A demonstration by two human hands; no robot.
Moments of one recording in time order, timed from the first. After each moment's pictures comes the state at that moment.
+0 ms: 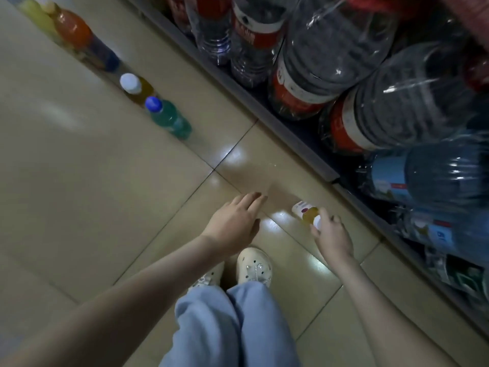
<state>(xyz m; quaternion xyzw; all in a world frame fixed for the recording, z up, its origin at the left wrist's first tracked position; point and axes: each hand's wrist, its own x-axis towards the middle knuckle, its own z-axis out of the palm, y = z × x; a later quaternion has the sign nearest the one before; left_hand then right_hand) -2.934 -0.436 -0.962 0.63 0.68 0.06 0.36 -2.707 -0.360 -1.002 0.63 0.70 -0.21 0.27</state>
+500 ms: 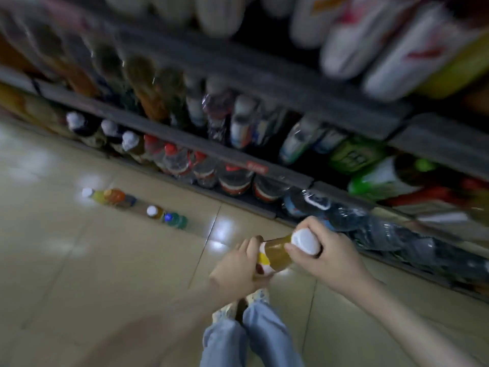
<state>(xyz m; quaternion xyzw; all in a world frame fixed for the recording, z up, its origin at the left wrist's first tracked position) -2.920 -0.421 -0.581 0.70 0.58 0.00 0.41 -2.742 -0.379 -0.497 0.62 0.65 -0.43 -0.09</state>
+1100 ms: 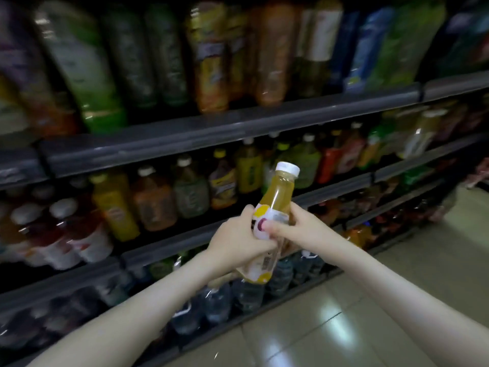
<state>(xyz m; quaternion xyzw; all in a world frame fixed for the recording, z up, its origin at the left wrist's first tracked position) -2.568 -0.409 -0.207 0.86 0.34 0.11 0.37 -2.433 -0.502 -0.194 0.68 0.45 -0.39 -0.44</state>
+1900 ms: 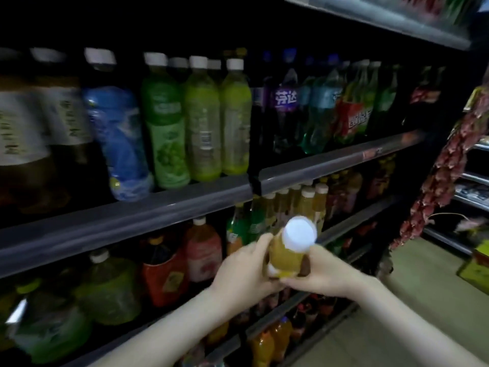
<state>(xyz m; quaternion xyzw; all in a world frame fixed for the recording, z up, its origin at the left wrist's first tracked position) -2.004 -0.470 -0.180 0.94 0.17 0.19 0.22 -1.868 -0.593 -0.157 0.67 0.59 -0.25 -0.37</state>
